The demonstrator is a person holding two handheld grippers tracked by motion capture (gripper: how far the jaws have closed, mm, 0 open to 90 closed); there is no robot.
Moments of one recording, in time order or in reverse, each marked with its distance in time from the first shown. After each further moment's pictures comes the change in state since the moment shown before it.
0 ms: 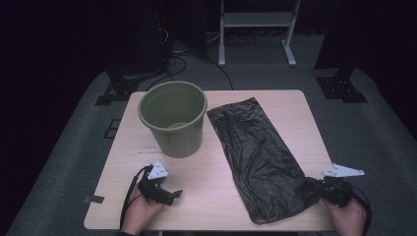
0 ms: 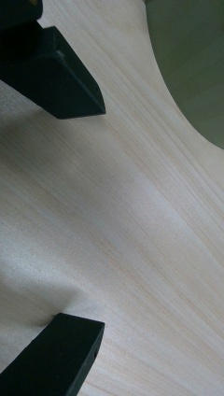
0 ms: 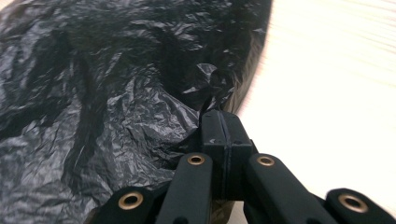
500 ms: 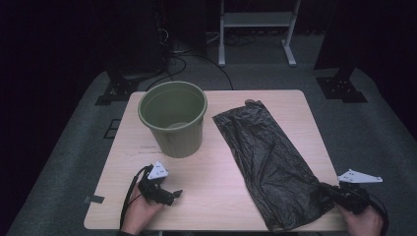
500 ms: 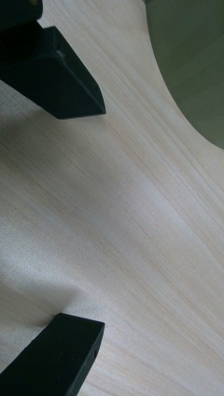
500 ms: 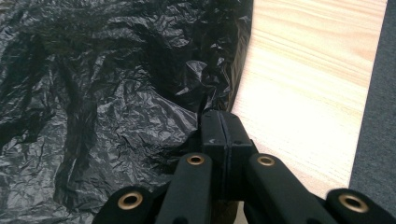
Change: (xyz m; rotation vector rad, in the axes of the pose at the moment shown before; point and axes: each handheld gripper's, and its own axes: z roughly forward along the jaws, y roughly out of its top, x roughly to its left) left arm 0.000 0.000 0.000 -0.001 0.000 -0.001; right arm -0.020 -0.024 -0.019 0.019 -0.033 0.051
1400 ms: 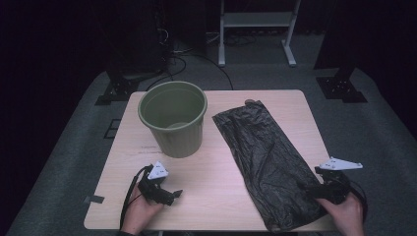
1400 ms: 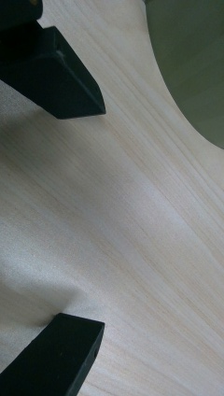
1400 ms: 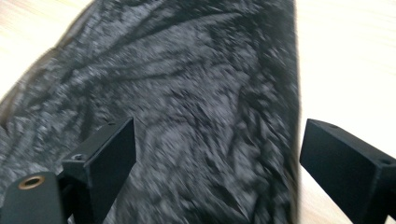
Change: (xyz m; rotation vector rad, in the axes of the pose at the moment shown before) left arm 0.000 0.000 0.000 0.001 0.000 0.000; right arm 0.031 0.049 0.018 -0.033 0.058 -0.027
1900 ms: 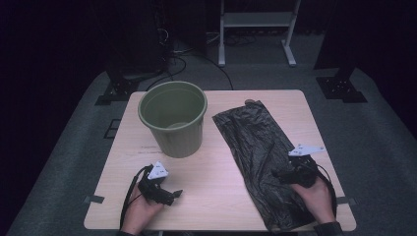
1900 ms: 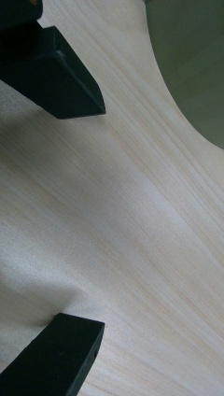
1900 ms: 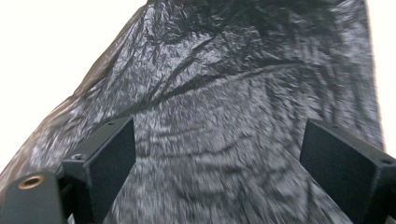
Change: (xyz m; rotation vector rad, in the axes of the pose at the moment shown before) left arm 0.000 0.000 0.000 0.000 0.000 0.000; right arm 0.030 0.046 0.060 0.032 0.049 -0.072
